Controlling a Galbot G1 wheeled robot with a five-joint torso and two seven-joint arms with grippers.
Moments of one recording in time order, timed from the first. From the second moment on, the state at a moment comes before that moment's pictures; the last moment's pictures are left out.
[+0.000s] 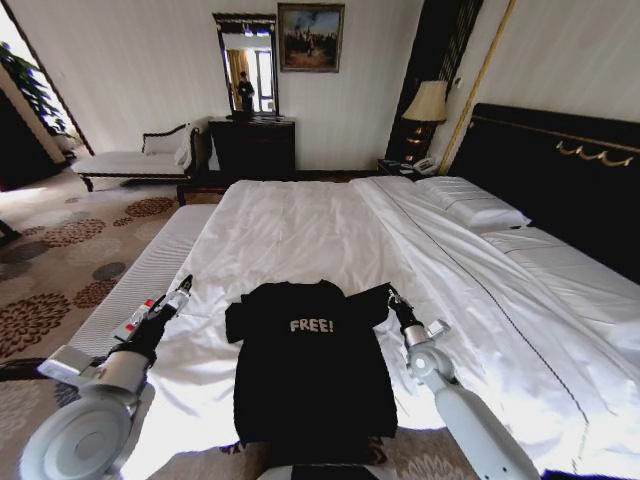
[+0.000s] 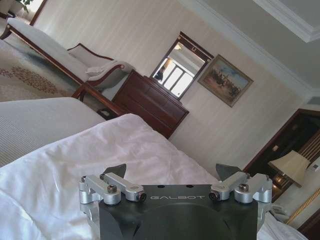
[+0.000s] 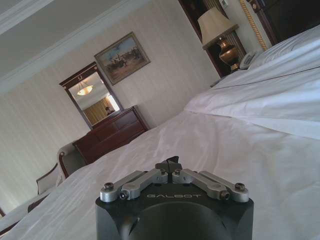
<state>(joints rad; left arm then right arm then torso) 1.55 -1.39 -0.95 -2.50 -1.14 0.49 -0.33 -1.16 1.07 0.37 1.60 1.03 0.17 0.05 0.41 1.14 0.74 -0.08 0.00</state>
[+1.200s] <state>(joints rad) 1.56 -1.40 -0.94 -2.50 -1.13 0.49 -0.33 -1.14 1.07 0.38 1.54 0.87 0.09 0.25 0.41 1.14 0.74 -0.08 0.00</state>
